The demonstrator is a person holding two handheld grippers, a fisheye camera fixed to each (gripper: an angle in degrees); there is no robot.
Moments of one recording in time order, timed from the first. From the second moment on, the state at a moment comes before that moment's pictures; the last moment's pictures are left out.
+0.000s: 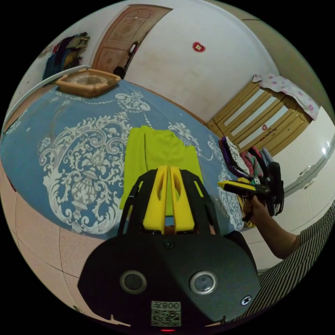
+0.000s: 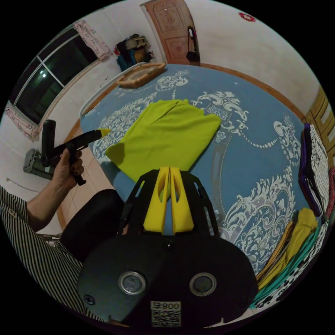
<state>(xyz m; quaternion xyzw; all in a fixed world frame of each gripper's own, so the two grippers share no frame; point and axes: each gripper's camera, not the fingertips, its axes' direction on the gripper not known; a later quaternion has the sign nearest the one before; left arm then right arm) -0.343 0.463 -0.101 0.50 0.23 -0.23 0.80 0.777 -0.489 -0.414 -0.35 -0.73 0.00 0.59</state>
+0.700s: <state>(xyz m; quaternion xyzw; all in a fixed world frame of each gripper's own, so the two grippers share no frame) -0.319 0.333 -0.091 0.37 0.15 -0.10 0.91 0.619 -0.491 -0.284 -0.40 -0.69 -0.08 0.59</state>
